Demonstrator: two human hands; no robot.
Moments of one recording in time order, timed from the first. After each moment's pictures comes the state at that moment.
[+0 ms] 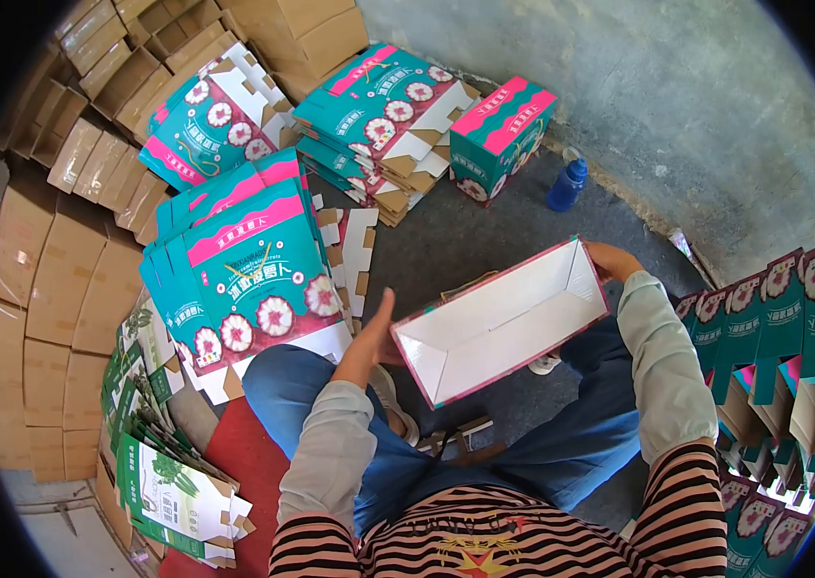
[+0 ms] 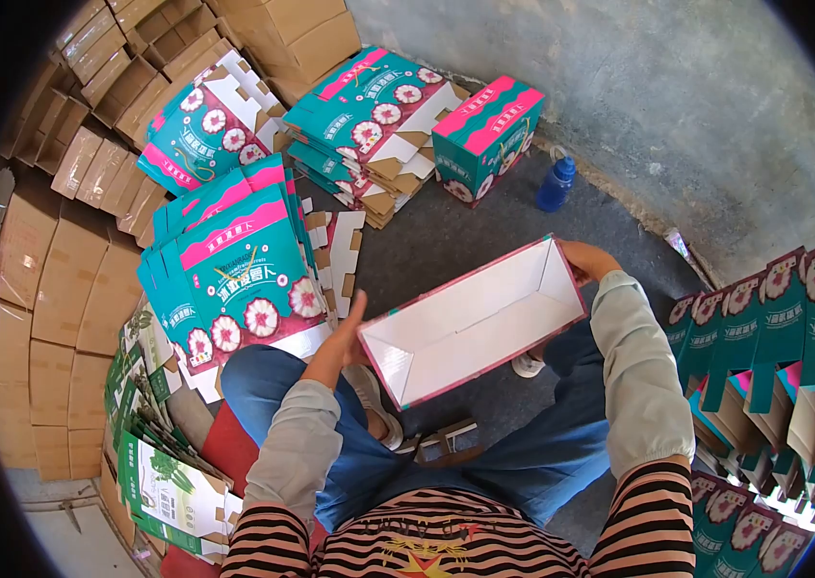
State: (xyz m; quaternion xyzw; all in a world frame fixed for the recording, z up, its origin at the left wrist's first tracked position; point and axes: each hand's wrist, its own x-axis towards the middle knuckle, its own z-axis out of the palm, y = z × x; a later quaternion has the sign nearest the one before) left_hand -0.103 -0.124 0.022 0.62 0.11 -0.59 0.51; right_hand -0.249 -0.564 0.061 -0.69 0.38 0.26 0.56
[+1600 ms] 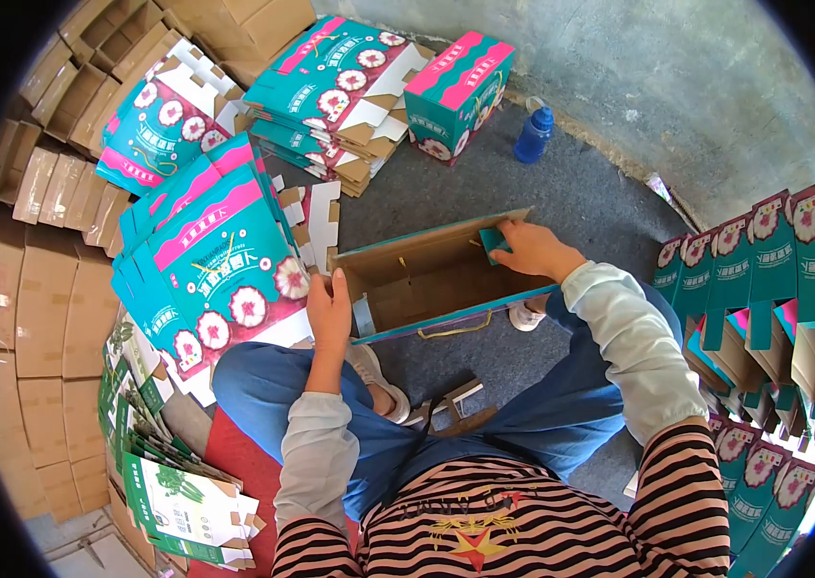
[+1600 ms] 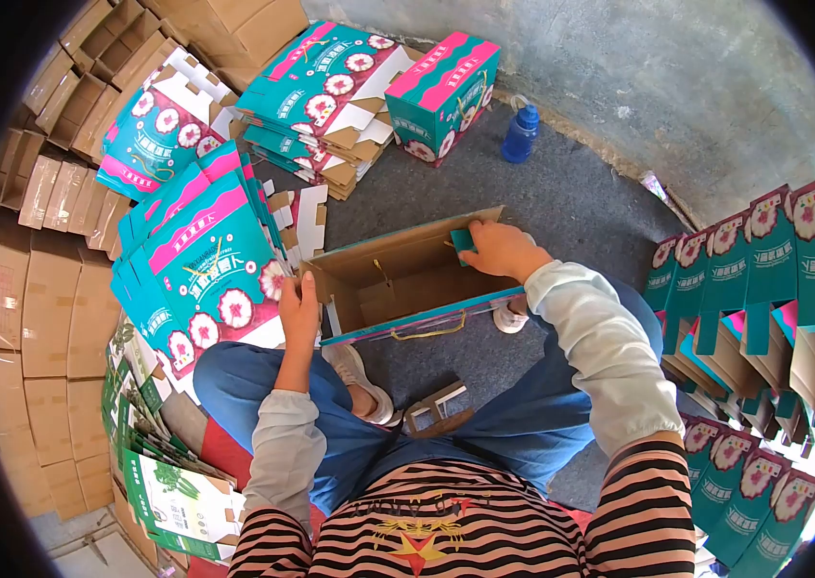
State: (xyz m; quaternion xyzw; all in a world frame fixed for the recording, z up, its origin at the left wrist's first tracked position) left_hand -0.113 -0.109 0.037 0.88 -0.13 -0.02 0.46; right_hand -0.255 -0.435 0.077 -0.97 0.13 0.12 0.17
